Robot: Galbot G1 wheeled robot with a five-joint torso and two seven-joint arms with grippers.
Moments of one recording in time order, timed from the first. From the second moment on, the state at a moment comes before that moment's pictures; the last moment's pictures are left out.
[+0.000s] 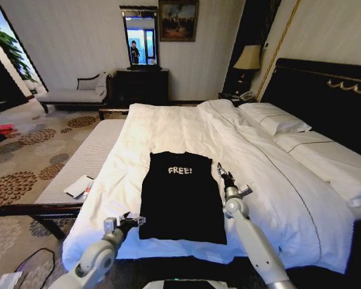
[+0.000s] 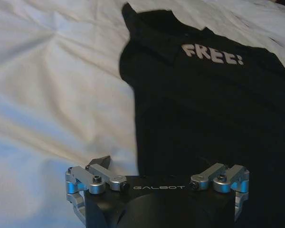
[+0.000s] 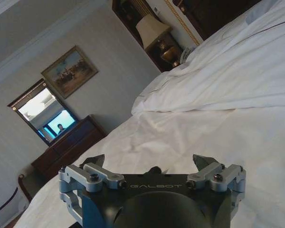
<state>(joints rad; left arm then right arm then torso) 1.49 -0.94 -0.24 -2.05 -0.83 0.38 -0.32 -1.00 1.23 0.40 1.51 1.03 0.14 0.20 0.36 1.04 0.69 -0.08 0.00</state>
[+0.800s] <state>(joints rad) 1.51 -0.94 -0.20 -2.03 -0.82 0.33 -0.32 -1.00 1.21 0.42 1.48 1.04 0.14 0.20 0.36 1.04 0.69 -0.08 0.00</state>
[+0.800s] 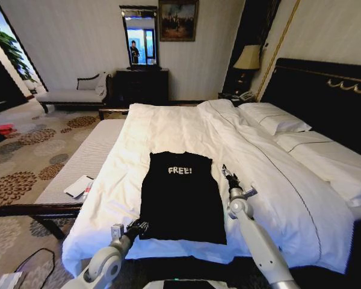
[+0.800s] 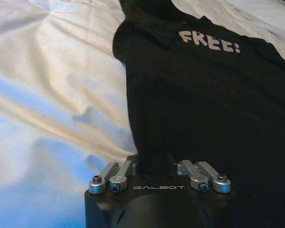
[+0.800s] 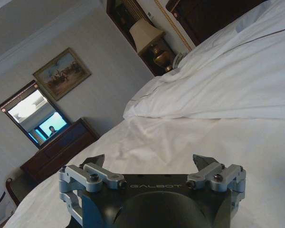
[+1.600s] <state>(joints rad) 1.65 -0.85 -0.29 -2.11 -0.77 0.35 -0.33 -0.99 1.20 0.43 1.49 1.04 0.14 0.21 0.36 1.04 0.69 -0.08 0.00</state>
